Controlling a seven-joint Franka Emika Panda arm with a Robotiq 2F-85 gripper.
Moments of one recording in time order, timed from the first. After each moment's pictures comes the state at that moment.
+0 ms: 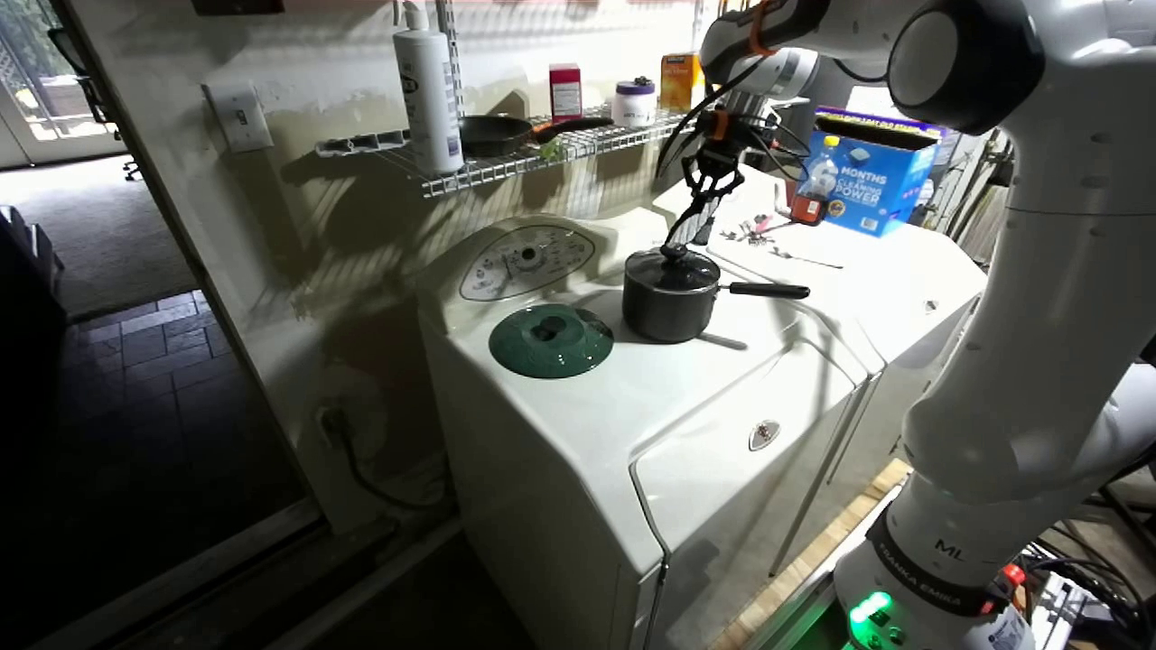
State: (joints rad) arm -0.29 0.26 -0.20 -1.63 0.28 1.92 0.41
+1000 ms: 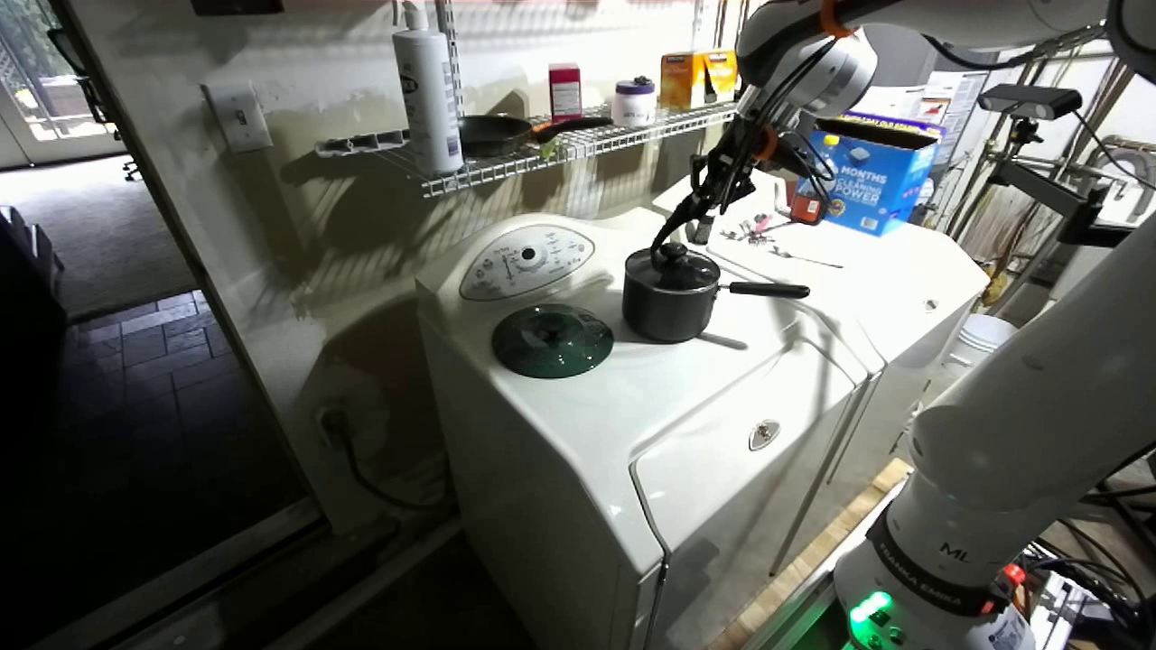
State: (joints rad) arm -0.20 -0.18 -0.19 -2.18 0.39 2.19 -0.01
